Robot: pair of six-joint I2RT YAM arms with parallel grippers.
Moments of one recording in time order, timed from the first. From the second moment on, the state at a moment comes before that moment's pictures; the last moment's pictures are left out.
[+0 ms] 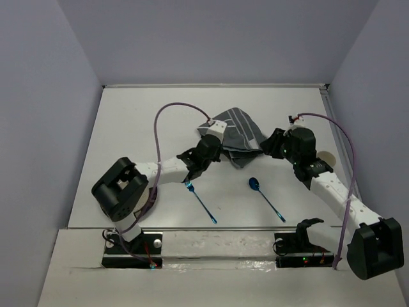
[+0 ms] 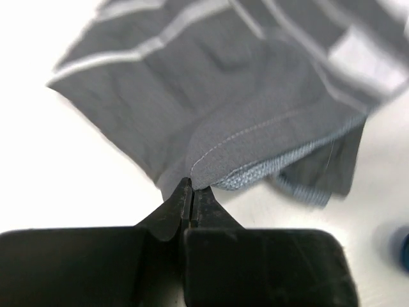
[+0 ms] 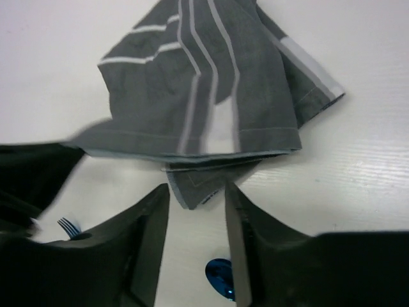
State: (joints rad) left arm -0.89 1.71 0.93 0.25 -0.39 -0.22; right arm 0.27 1.03 0.67 -0.04 -0.10 0.48
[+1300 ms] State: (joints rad) left arm -0.56 1.22 0.72 0.43 -0.24 -0.47; right arm 0.37 1.93 1.46 -0.08 0.08 0.22
